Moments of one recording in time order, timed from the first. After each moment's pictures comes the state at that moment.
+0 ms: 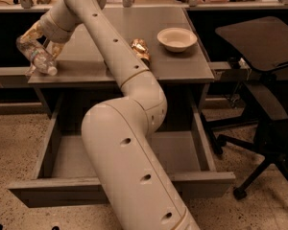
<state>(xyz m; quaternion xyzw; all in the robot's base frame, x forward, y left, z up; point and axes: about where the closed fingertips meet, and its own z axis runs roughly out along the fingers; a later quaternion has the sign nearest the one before) 0.780 0.320 0.872 -0.91 0.01 -0.06 0.41</state>
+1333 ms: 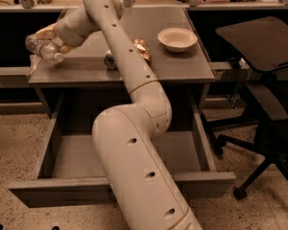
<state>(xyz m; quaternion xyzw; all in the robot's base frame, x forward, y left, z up) 0.801 0.292 0.858 -0.88 0.06 -0.03 0.47</state>
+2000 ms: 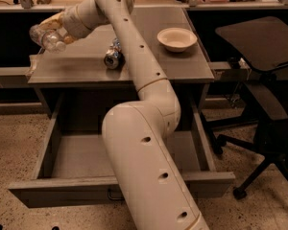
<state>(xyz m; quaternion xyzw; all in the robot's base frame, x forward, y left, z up) 0.804 0.271 0.899 -0.86 0.05 -0.05 0.51</state>
